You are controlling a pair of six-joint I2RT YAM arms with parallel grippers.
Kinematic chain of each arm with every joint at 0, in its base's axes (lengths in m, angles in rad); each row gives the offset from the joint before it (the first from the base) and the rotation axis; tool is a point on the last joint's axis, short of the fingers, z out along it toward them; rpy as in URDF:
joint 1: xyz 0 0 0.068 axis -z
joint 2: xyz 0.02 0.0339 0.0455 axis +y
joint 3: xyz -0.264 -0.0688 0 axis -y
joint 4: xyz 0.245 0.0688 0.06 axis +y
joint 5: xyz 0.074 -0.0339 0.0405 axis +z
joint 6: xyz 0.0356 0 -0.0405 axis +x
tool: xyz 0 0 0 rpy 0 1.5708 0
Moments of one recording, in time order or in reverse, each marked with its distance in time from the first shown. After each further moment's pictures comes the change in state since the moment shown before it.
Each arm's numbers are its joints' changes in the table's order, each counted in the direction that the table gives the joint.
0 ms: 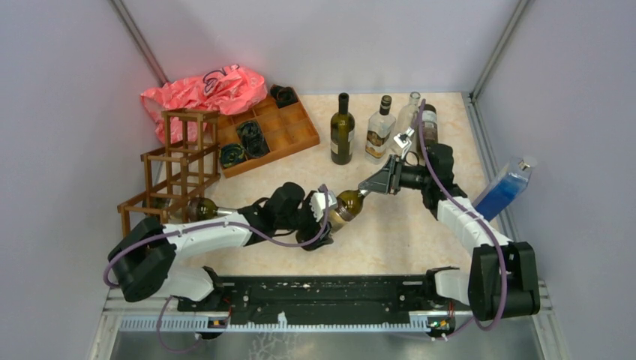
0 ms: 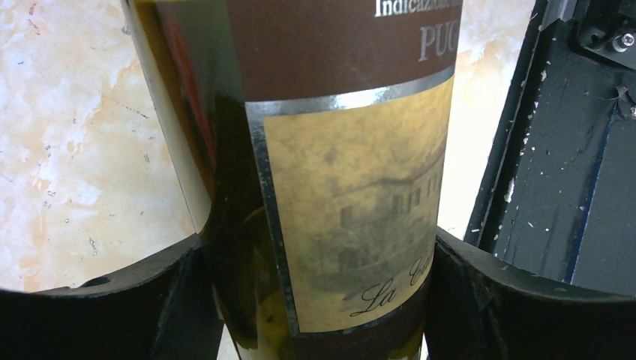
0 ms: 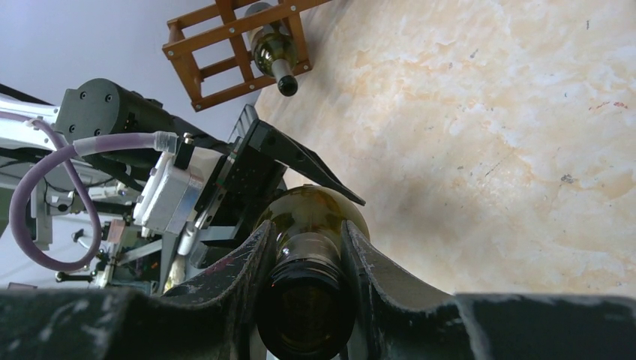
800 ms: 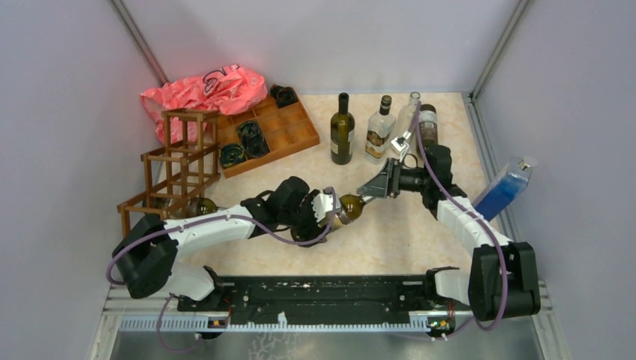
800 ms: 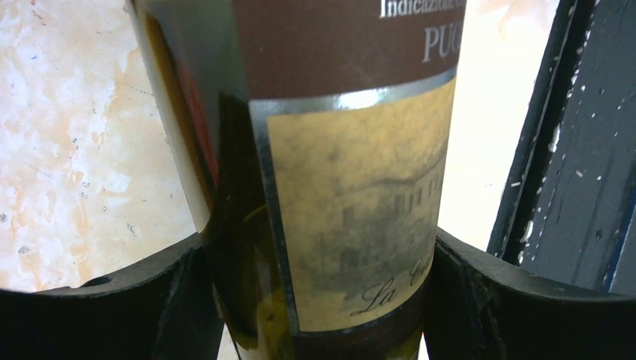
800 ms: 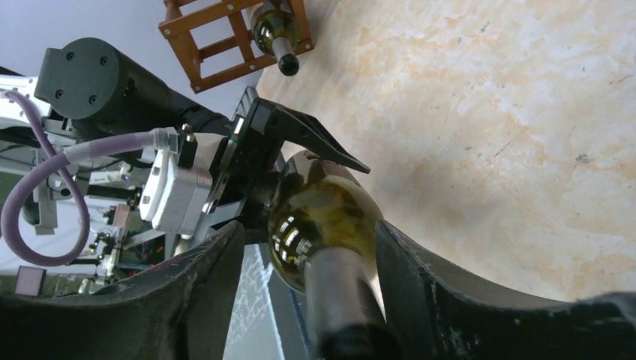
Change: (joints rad) left arm -0.020 0.033 0.101 0.201 0.006 0.168; right arm 0.000 0.002 -0.002 0.055 0.018 -0.043
